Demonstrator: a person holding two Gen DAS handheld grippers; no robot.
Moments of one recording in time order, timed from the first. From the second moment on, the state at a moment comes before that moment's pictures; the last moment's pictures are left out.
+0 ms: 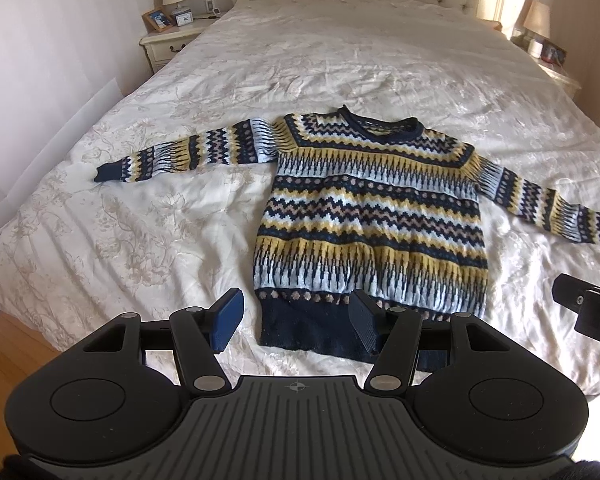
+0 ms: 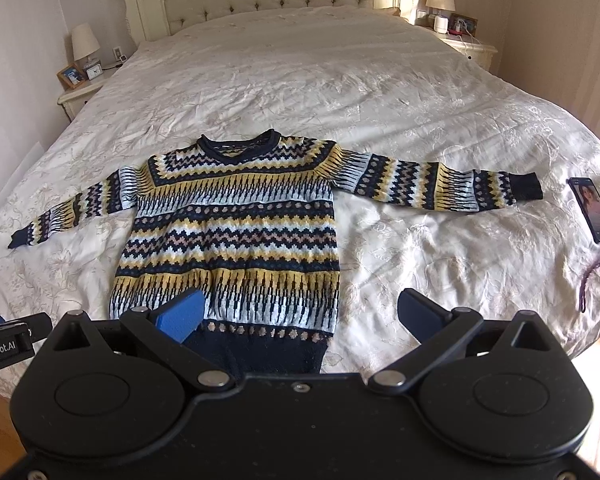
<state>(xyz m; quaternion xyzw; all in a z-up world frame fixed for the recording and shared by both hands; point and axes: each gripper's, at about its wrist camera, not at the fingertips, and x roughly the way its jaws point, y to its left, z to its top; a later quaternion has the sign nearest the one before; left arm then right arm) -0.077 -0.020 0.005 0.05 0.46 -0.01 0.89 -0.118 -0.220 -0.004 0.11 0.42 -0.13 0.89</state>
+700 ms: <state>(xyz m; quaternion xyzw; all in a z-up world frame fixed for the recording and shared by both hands) -0.071 -0.013 0.001 0.05 0.47 -0.01 0.88 -0.107 -0.212 -0.009 0.10 0.42 -0.12 0.89</state>
